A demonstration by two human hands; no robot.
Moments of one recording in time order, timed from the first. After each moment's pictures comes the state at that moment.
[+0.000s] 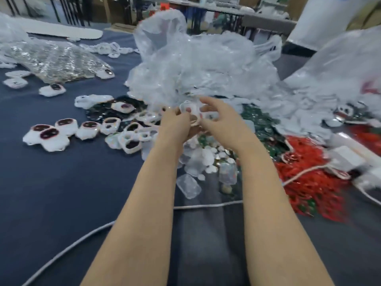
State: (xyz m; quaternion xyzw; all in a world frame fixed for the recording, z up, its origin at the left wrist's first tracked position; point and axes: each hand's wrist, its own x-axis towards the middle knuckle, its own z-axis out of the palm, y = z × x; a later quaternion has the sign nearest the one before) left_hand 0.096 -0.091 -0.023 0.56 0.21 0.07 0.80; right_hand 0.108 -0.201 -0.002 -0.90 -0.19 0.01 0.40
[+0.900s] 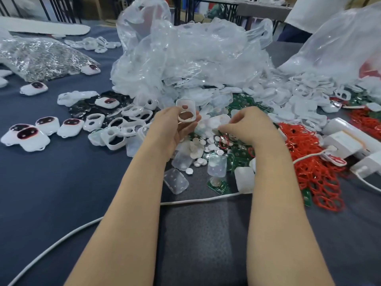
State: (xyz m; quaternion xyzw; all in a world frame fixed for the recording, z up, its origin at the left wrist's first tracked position) left_hand 0.092 -0.112 -0.034 0.46 0.15 0.02 0.88; right_hand 0.113 -0.272 -0.009 -0.96 -0.01 0.00 0.28
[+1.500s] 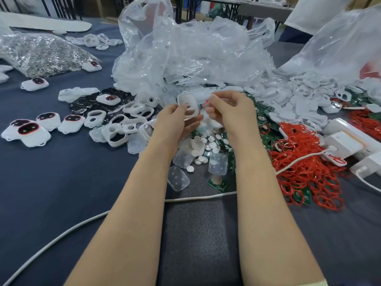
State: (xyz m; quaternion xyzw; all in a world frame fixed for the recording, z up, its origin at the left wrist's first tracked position) left_hand 0.096 -0.118 -0.044 0.51 0.15 0.06 0.84; right_hand 0.118 -0.236 -0.022 -0.71 -0.04 -0.06 0.70
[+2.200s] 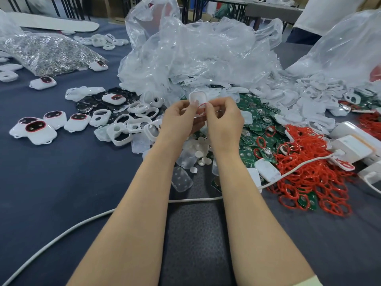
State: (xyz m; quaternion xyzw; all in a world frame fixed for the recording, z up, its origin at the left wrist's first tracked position) left_hand 0.095 -0.117 -0.049 0.60 0.10 0.10 0.79; right_hand 0.111 -0.204 -0.051 -0.78 -0.06 -0.23 0.57
